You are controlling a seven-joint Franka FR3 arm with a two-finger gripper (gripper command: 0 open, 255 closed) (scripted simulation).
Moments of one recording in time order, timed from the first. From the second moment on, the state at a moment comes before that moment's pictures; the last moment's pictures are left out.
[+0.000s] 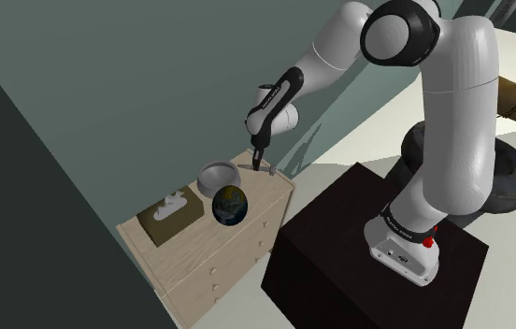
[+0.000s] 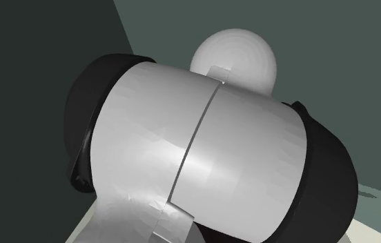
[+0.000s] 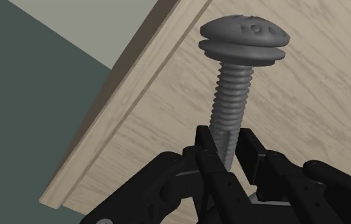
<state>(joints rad) 0.12 0.58 0.01 -2.16 0.26 2.66 -0.72</state>
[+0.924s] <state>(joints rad) 0.13 0.47 -0.01 -2.19 0.24 2.57 -0.70</state>
